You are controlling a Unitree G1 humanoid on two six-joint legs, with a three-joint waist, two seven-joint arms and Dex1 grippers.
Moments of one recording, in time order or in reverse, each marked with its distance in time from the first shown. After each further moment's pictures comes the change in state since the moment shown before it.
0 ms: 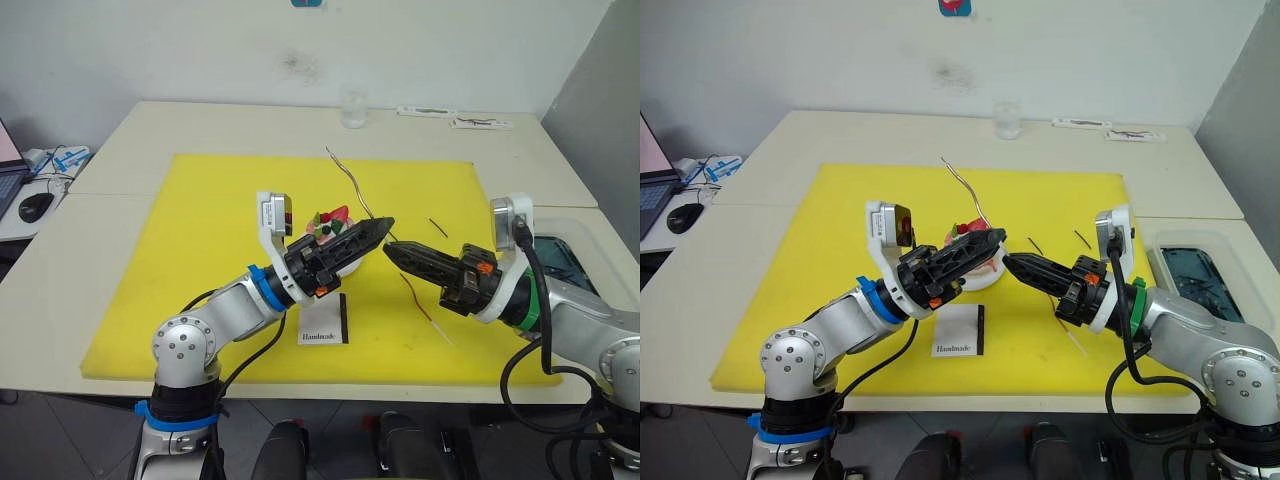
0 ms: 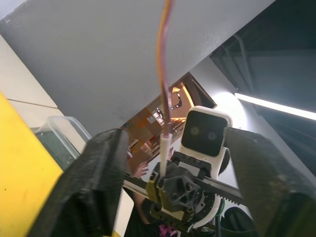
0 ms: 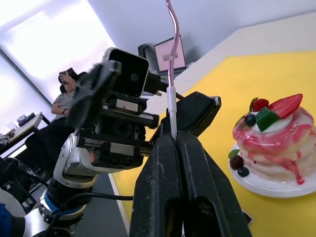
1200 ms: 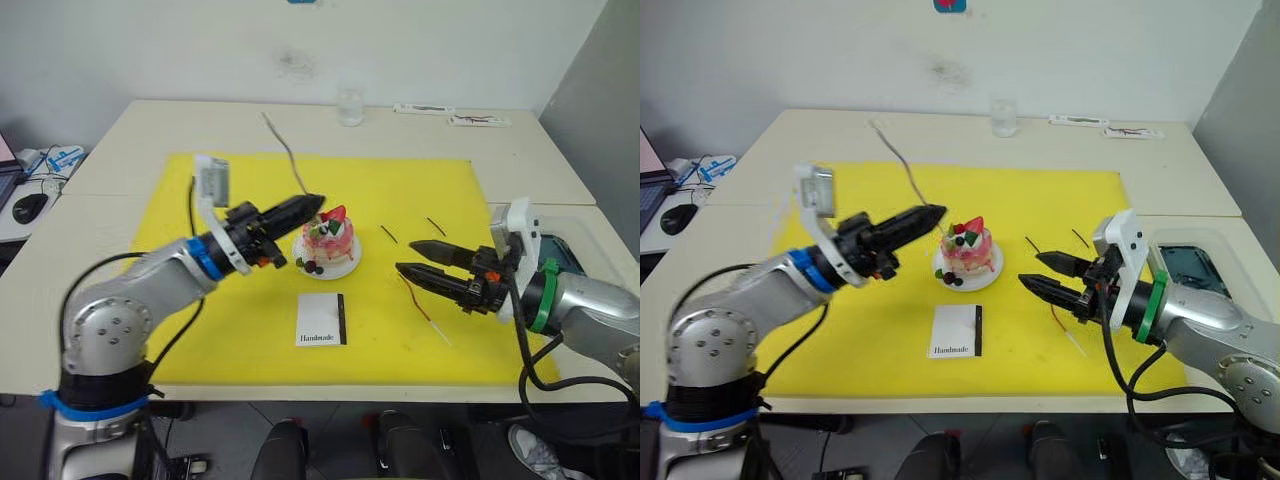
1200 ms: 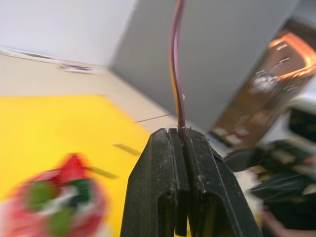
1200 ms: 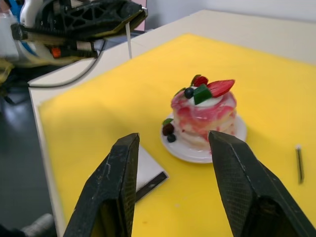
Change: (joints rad) left arm -0.061 0.429 0.122 -0.028 0.414 -0.104 -0.176; right arm 0.011 -0.226 0.075 -0.060 -0.429 -0.134 0.220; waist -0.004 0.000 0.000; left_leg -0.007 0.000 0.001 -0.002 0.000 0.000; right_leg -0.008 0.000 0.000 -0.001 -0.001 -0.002
